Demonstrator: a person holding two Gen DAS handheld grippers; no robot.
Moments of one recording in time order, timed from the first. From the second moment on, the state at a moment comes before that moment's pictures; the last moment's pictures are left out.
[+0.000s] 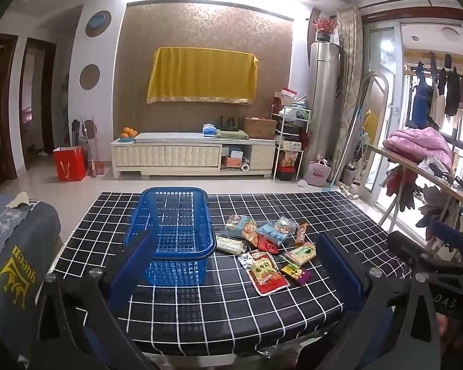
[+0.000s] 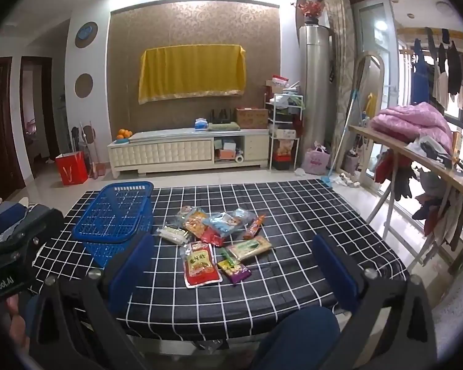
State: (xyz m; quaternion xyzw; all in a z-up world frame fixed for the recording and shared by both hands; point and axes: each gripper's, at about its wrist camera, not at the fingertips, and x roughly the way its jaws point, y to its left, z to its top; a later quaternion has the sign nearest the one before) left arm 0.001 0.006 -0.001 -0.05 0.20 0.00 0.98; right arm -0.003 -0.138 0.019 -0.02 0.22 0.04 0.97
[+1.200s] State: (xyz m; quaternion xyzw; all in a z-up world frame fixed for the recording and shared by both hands) left arm -0.002 0.009 -0.009 -0.04 0.21 0.00 0.98; right arm -0.003 -0.131 0.019 -0.02 0.22 0.06 0.97
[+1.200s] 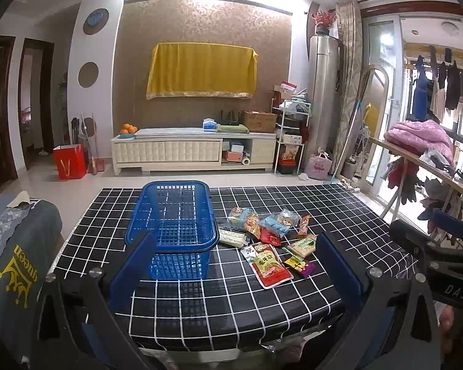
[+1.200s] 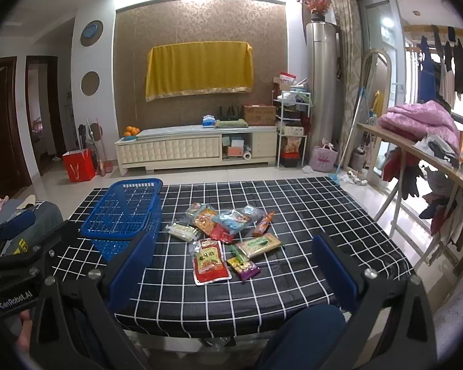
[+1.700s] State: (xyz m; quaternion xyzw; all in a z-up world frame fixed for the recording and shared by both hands) left arm -0.005 -0.001 -0.009 -0.03 0.21 0.00 0.98; right arm -0.006 -0.128 0.018 -0.02 0.22 0.07 0.97
